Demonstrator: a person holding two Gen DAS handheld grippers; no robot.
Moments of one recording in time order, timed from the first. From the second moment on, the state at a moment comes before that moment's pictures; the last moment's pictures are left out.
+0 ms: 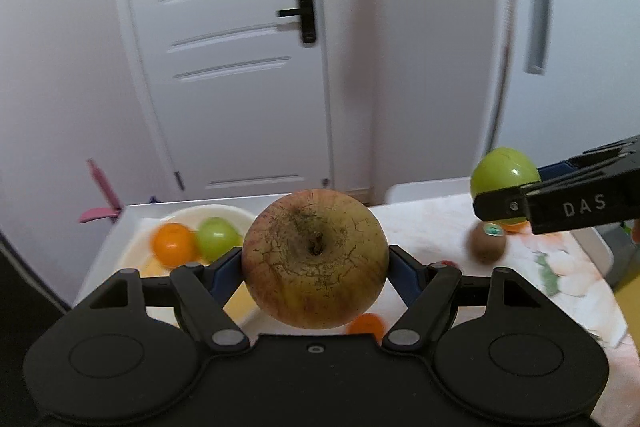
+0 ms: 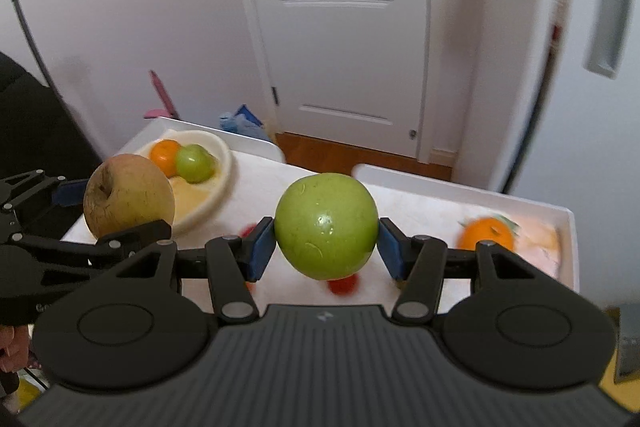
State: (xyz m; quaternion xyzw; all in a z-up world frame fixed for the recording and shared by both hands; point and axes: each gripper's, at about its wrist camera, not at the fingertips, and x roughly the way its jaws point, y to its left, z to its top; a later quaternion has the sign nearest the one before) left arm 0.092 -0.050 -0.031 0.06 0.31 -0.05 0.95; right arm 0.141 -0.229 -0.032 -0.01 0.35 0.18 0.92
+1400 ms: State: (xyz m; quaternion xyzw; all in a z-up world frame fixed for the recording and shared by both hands) left arm 0.199 0.117 -0.111 0.09 0.40 -0.07 0.91; right arm 0.228 -0.025 -0.088 -0.01 0.44 0.18 0.88
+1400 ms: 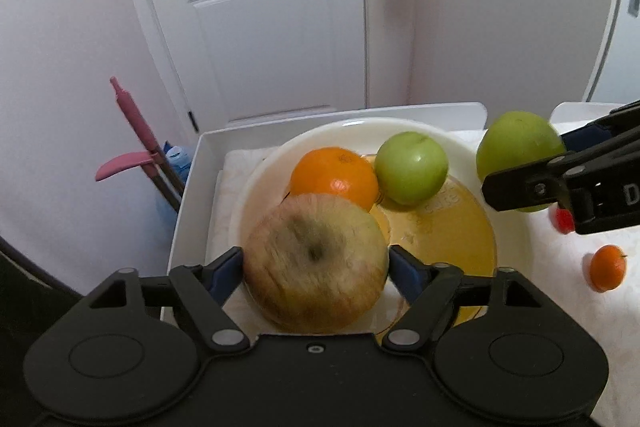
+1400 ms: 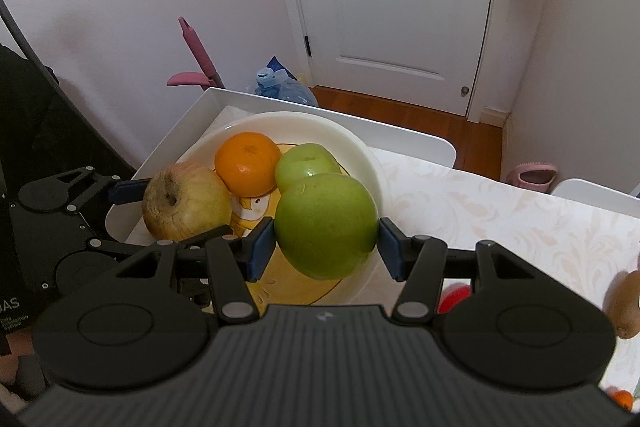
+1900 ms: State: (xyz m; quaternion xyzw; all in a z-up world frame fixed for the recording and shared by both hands) left arm 0.161 0.124 -0.101 0.07 0.40 -0.06 0.91; right arm 0.230 -0.020 -0.090 -0.04 0.44 0.24 0.86
